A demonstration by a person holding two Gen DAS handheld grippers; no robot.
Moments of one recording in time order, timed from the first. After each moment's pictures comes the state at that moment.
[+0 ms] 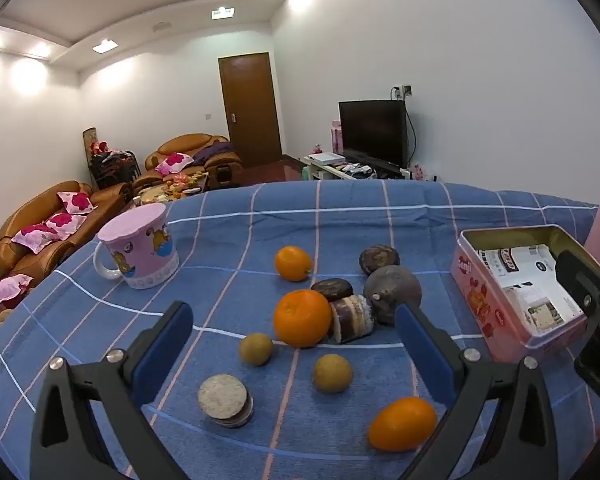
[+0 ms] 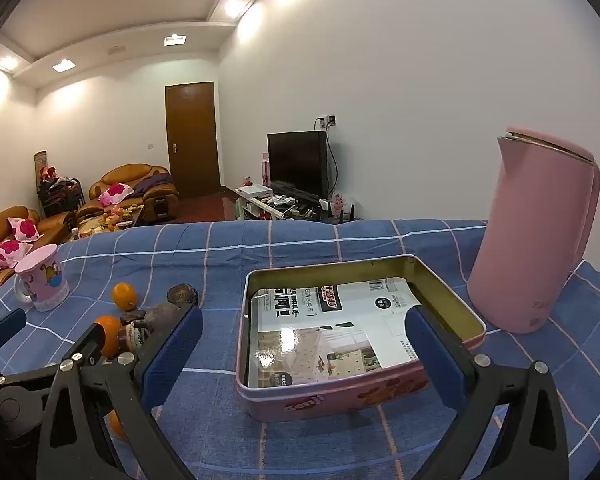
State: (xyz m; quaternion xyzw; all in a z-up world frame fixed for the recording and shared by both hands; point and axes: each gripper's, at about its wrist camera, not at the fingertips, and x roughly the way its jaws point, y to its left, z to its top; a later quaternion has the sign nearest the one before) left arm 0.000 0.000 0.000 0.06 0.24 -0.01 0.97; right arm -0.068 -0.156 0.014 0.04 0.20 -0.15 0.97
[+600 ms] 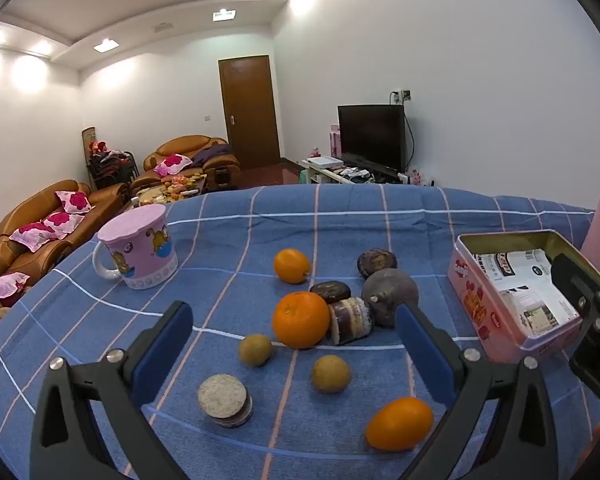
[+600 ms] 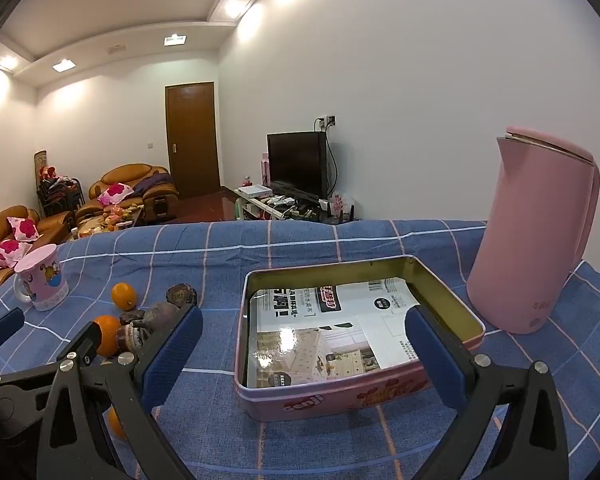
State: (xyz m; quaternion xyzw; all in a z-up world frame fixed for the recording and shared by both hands) left arm -0.004 0.001 0.002 0.05 0.24 -0.02 0.97; right arm -0.068 -0.156 0.014 0.04 0.20 -0.15 0.97
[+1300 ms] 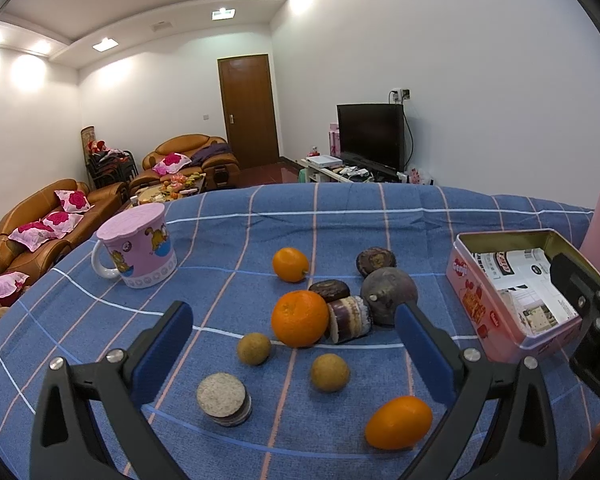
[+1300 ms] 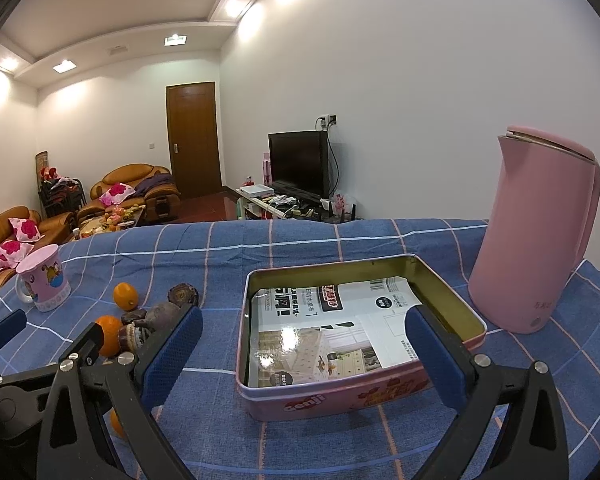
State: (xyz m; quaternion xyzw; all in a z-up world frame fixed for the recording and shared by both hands) left arm -0.004 0.001 0.003 0.04 0.24 -0.02 0.97; right arm -0.068 -0.154 0.014 0.04 0.20 -0.14 0.97
